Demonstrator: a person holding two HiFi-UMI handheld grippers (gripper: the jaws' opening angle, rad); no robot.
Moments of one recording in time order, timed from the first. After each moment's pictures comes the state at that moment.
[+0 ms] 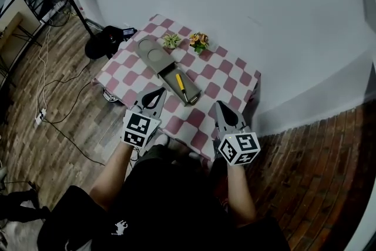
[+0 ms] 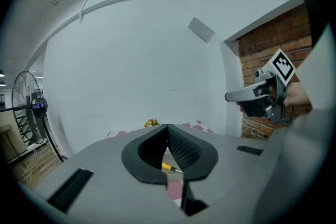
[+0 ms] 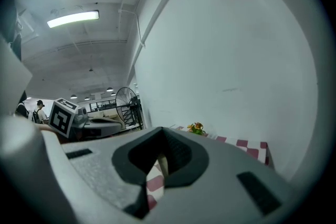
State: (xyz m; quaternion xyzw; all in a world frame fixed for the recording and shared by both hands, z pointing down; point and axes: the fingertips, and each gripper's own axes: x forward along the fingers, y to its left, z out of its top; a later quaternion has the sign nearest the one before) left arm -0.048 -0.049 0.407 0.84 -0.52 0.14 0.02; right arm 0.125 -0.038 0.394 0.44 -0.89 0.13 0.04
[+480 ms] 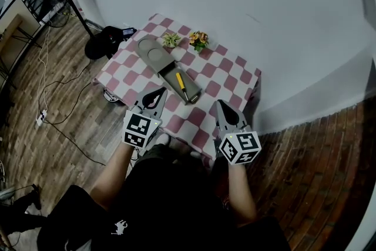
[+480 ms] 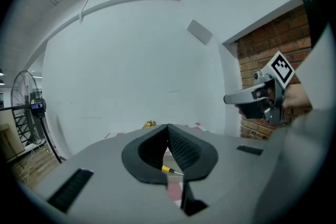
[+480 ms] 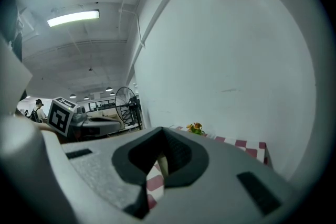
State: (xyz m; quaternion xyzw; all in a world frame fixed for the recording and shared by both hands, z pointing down) left arm -0.044 -0.046 0.402 0.84 -0.52 0.14 0.02; right arm 0.127 -0.037 0.393 0.45 -0.88 0.13 0.04
